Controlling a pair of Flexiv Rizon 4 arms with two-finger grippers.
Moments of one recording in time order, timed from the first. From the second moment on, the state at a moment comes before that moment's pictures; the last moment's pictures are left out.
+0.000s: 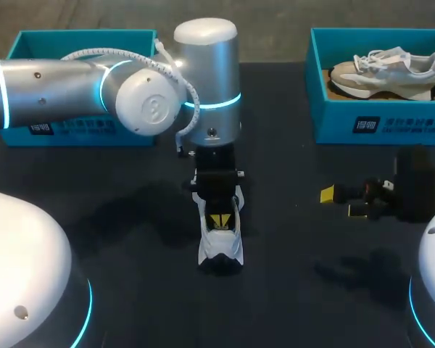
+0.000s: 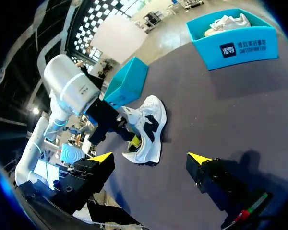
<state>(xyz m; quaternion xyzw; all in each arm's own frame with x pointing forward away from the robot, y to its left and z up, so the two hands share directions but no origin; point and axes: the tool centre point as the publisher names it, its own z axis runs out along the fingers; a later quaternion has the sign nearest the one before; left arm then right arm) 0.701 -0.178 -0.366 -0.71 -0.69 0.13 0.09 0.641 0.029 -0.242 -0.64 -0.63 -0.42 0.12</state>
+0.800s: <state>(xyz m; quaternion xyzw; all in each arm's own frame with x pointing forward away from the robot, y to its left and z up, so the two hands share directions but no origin) 0.706 -0.183 -0.390 -0.70 -0.71 0.08 0.06 0.641 0.029 -0.242 -0.64 -0.63 -0.42 0.12</state>
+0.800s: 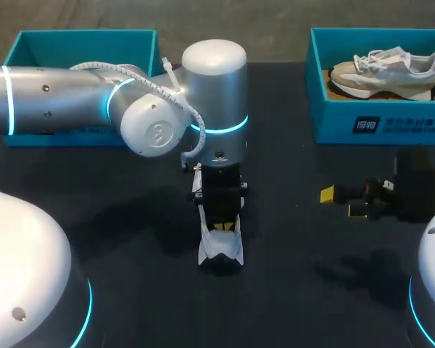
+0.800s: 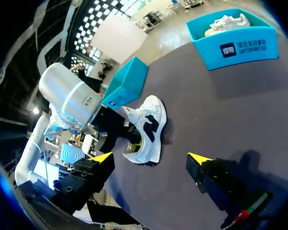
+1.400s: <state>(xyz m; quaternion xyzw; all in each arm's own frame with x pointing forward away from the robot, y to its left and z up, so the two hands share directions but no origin) 0.699 -0.168 -0.390 -0.70 -0.71 0.04 0.04 0.641 0.029 -0.242 -0.64 -0.63 -0.42 0.12</state>
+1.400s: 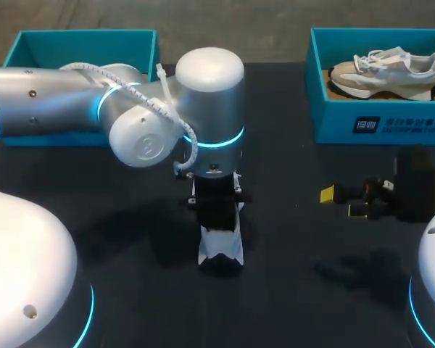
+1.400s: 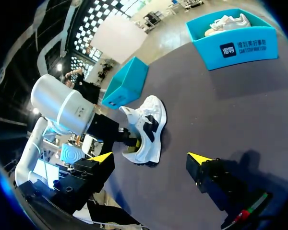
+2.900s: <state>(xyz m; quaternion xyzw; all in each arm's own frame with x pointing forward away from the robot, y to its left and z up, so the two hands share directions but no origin) 0.724 -0.173 -0.404 -0.72 -0.70 -0.01 -0.01 0.641 0.029 -0.242 -0.64 -0.63 -0.42 0.12</state>
